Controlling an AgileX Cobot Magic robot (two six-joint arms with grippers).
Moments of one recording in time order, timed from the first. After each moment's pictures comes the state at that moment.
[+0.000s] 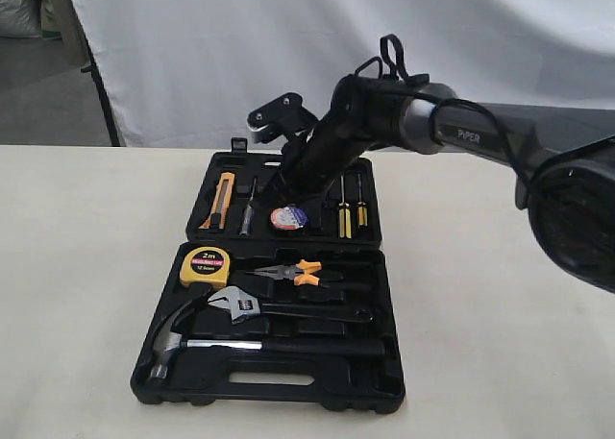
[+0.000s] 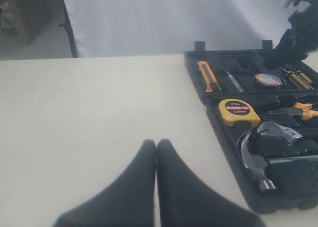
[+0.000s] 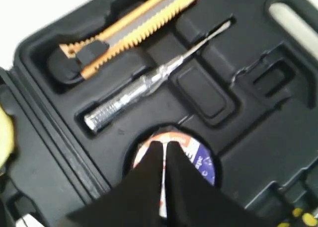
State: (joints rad) left arm -0.01 0.00 0.00 0.01 0.32 -0.03; right arm 0.63 2.37 -1.95 0.29 0.66 -0.54
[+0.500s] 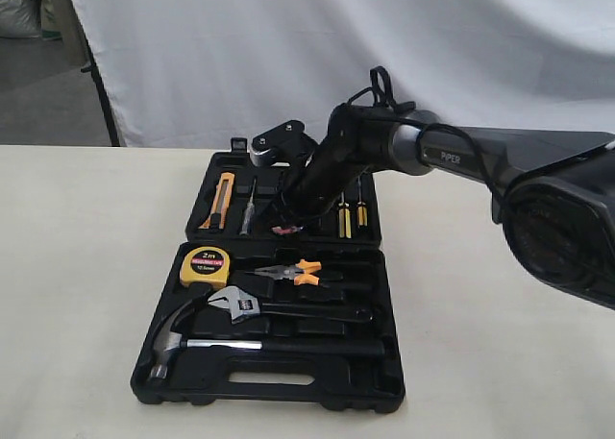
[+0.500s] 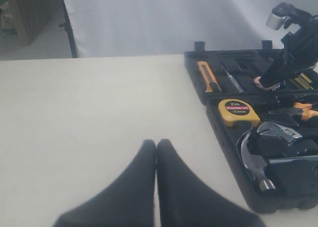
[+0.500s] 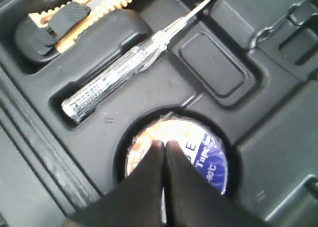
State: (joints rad) left arm -0.01 0.00 0.00 0.01 0.32 -0.03; right arm 0.63 2.45 -1.97 0.27 0.67 -0.49
